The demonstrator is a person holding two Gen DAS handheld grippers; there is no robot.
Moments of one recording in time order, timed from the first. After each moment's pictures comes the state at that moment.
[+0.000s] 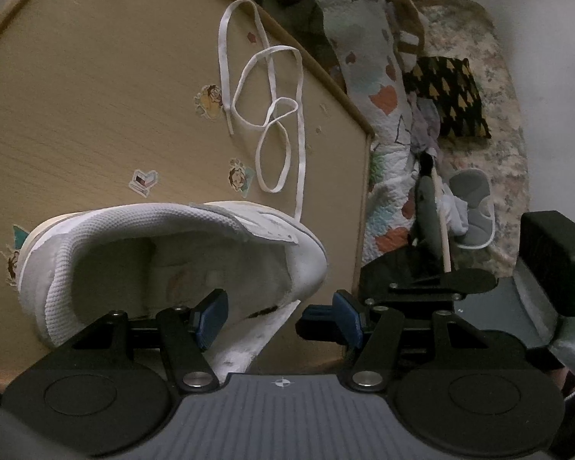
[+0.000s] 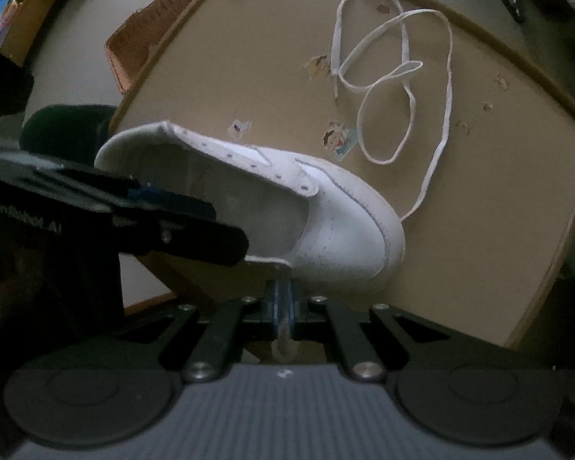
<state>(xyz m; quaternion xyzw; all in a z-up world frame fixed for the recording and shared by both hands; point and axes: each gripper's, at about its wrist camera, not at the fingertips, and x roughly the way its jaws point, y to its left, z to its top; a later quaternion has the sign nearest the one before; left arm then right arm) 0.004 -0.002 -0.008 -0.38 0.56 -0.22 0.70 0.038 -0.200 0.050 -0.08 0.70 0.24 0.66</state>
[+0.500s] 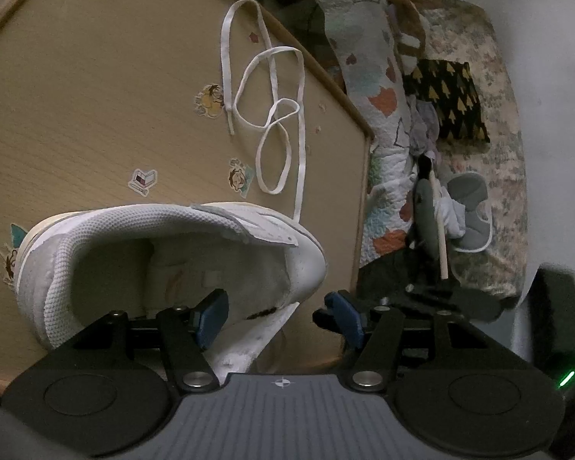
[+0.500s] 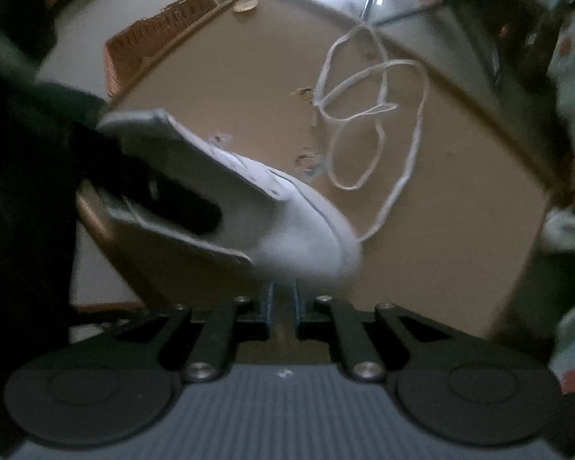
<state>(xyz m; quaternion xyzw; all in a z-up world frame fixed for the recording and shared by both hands) 0.005 -0.002 -0.009 -0.39 0.57 -0.22 0.69 -0.006 -0.214 0.059 -0.19 0.61 0.24 0.73</state>
